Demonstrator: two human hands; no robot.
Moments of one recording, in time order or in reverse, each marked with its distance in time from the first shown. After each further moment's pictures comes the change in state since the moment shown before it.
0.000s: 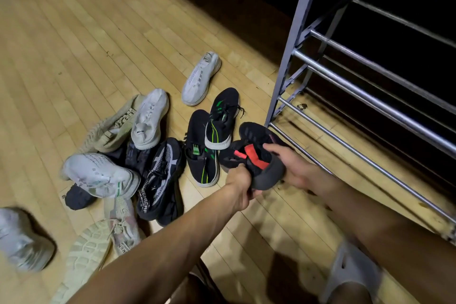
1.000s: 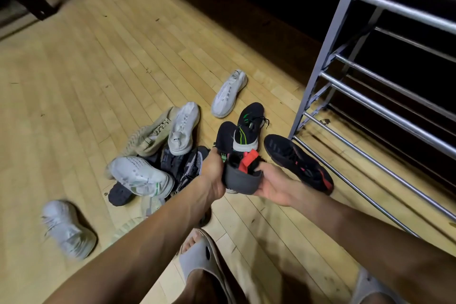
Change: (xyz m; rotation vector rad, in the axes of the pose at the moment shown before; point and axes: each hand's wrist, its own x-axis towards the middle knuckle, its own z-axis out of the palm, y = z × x) left_hand -0.048 0.071 -0.098 -0.122 0.003 0.203; right_hand -0.034 0.007 0.109 0.082 -0.148 0.059
